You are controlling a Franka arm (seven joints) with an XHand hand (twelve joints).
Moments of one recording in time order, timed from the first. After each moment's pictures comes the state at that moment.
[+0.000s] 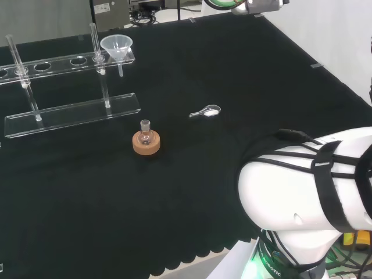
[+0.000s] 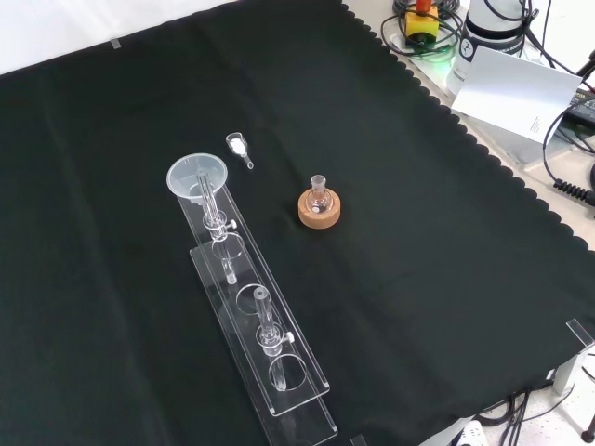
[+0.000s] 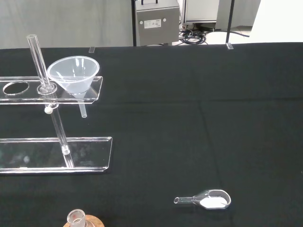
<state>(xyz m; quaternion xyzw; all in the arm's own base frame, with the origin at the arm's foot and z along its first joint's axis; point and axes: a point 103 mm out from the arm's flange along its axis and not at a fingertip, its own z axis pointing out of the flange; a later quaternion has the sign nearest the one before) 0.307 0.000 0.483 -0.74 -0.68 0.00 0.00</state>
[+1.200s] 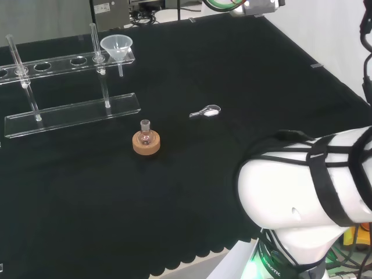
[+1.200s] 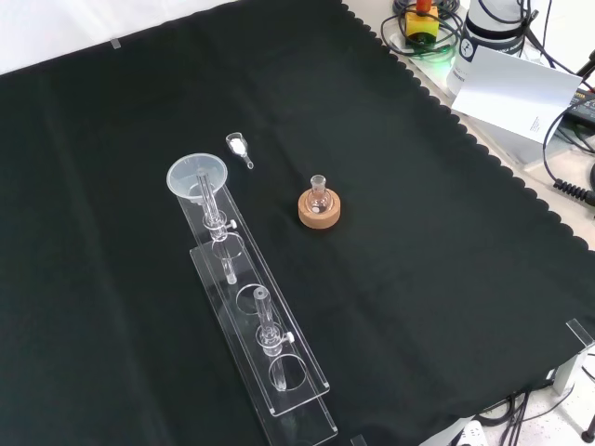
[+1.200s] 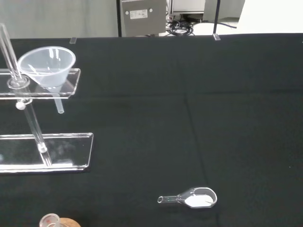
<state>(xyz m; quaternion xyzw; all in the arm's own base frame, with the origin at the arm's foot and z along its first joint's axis) 0.337 -0.015 0.461 -0.75 -0.66 0.02 0.01</state>
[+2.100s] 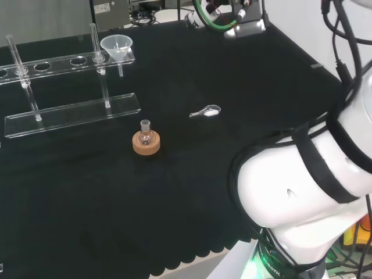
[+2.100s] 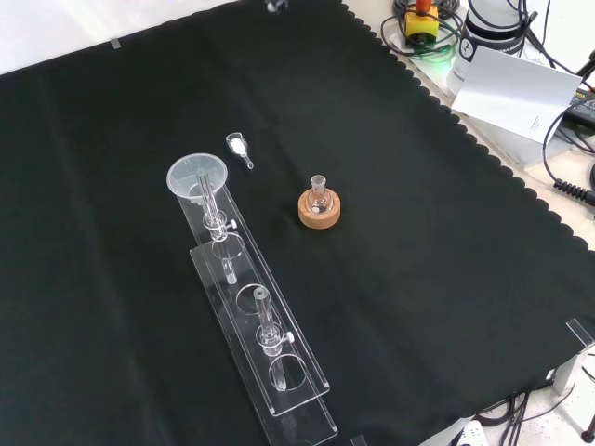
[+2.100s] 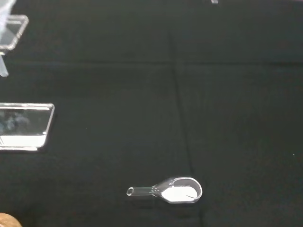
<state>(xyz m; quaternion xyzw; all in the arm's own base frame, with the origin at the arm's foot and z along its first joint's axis) 0.419 -0.053 0.366 -0.74 -0.66 0.07 0.02</state>
